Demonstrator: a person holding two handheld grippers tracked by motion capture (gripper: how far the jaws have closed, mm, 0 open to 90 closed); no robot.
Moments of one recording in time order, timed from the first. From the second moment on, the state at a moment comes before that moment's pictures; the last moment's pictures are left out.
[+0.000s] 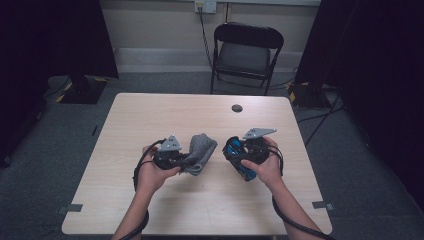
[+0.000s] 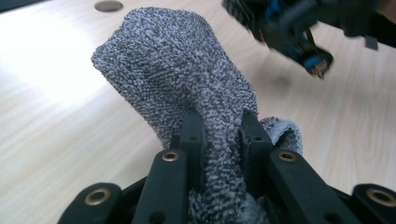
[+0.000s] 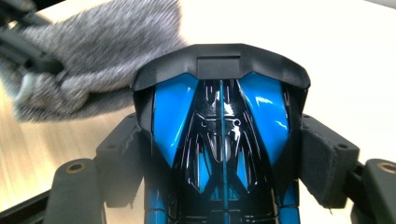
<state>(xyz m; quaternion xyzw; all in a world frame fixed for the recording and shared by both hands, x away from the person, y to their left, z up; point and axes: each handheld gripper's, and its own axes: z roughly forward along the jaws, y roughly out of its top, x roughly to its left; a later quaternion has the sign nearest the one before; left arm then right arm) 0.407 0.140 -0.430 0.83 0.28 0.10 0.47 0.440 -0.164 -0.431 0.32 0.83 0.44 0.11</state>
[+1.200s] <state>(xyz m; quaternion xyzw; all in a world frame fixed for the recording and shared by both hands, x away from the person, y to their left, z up) 0.424 0.095 -0.420 0.84 0.25 0.09 0.47 0.433 -0.150 -0.434 0.29 0.85 0.42 0.11</state>
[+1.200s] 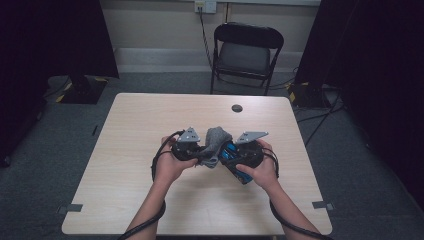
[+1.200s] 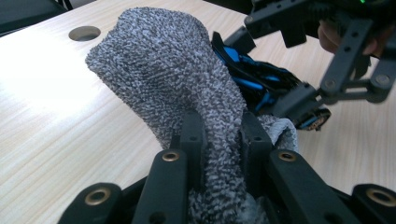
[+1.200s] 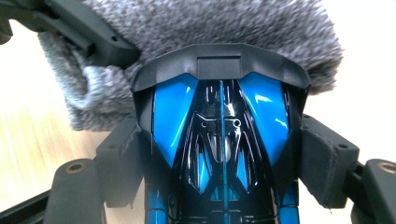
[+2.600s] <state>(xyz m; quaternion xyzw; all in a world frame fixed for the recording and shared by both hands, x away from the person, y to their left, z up) 0.413 0.075 -0.434 0.85 0.26 0.08 0.45 0.437 -0.161 -0.428 0.32 0.84 0.43 0.12</state>
